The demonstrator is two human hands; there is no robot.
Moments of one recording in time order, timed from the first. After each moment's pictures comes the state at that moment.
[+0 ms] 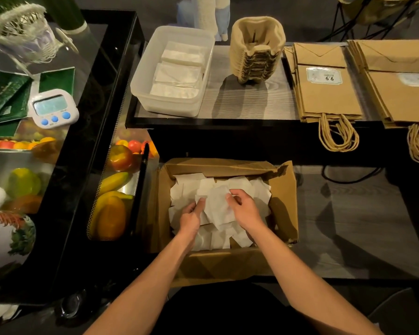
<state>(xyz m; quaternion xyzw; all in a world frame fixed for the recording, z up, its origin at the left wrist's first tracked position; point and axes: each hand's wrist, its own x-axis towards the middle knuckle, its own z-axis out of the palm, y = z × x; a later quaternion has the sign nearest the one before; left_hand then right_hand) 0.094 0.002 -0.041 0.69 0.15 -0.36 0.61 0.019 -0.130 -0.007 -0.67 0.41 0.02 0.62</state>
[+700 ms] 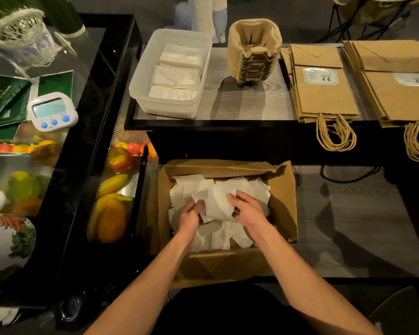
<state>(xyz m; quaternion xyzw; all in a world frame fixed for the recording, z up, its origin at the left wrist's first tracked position) 0.097 0.003 -0.033 0.65 0.19 -0.37 0.63 0.017 -0.135 -0.015 -0.45 0.48 -0.03 0.76</state>
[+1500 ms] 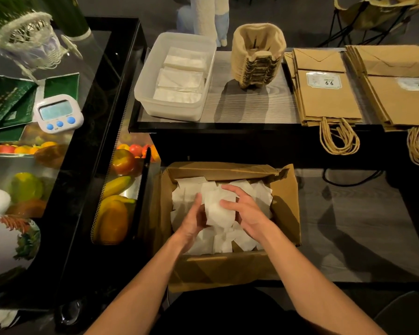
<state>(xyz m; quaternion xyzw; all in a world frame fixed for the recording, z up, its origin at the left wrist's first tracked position) 0.104 0.014 -0.017 0.60 0.04 -0.50 0.62 0.023 -0.135 0.009 -0.50 0.34 0.02 0.79</state>
